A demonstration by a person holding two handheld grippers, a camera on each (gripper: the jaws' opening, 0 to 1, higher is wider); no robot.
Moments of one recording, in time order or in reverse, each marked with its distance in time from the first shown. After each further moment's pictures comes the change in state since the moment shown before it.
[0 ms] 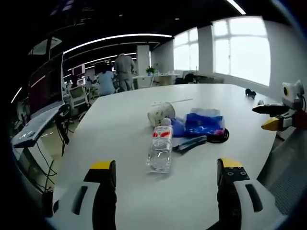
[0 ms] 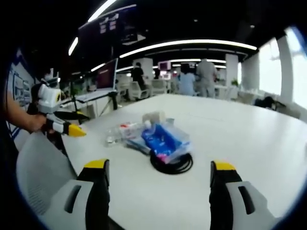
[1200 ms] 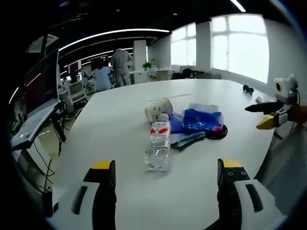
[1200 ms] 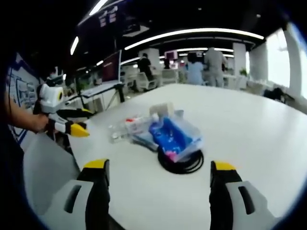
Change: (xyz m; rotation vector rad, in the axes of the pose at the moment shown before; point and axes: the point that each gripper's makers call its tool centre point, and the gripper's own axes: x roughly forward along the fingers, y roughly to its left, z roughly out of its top) left arm 0.009 0.002 -0.002 0.007 0.047 -0.033; right arm 0.027 0.009 -0.001 0.021 0.100 0.092
